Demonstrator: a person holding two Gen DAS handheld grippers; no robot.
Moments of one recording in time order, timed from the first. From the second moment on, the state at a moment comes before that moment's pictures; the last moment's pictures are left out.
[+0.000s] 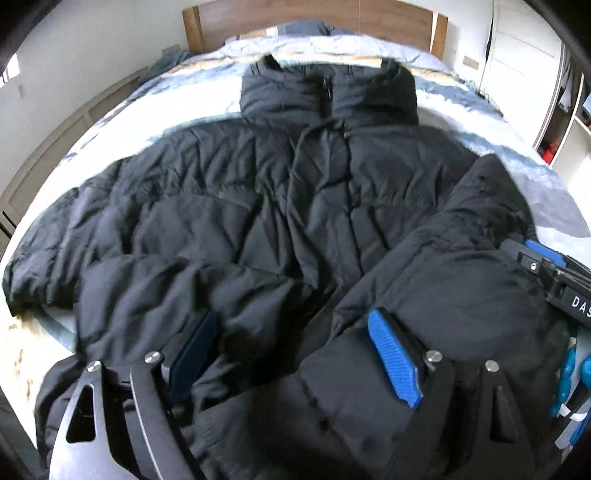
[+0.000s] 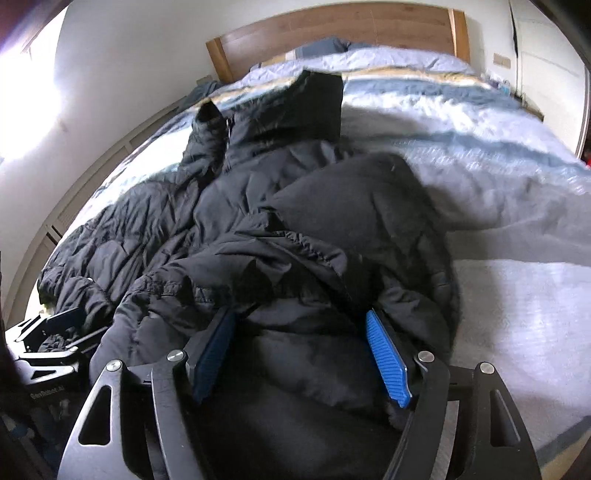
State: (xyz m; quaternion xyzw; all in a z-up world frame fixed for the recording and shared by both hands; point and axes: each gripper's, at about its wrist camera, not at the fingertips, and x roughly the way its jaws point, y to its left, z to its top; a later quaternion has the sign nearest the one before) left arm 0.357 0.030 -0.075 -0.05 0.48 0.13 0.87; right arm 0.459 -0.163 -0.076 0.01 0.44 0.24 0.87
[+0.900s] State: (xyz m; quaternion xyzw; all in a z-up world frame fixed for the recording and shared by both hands) left arm 0.192 0.085 0.014 -0.04 0.42 0.14 0.89; right arm 0.279 -0.156 -0.006 0.03 0.41 0.23 0.88
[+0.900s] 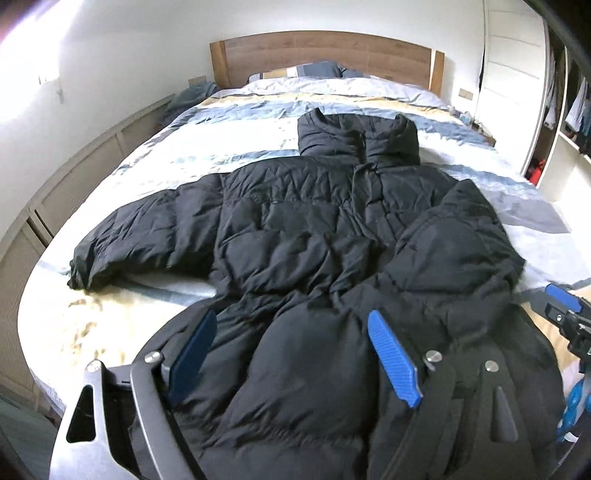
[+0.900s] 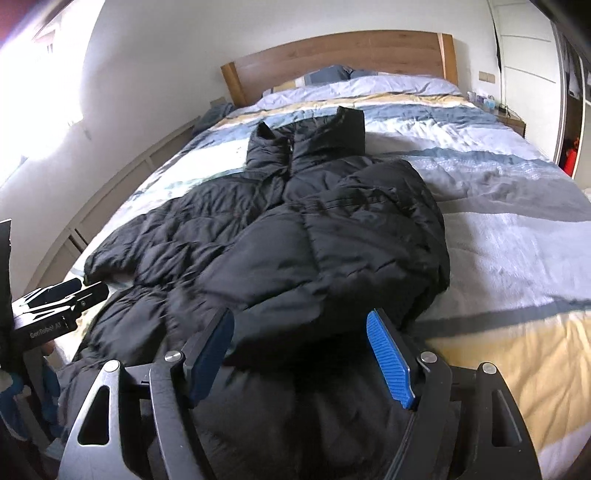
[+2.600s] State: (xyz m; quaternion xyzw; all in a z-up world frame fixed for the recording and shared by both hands) left arm 0.105 0.446 -0.088 -0.37 0.38 0.18 0.83; right arm 0.218 -0.147 0.053 0.01 0.41 0.04 0.91
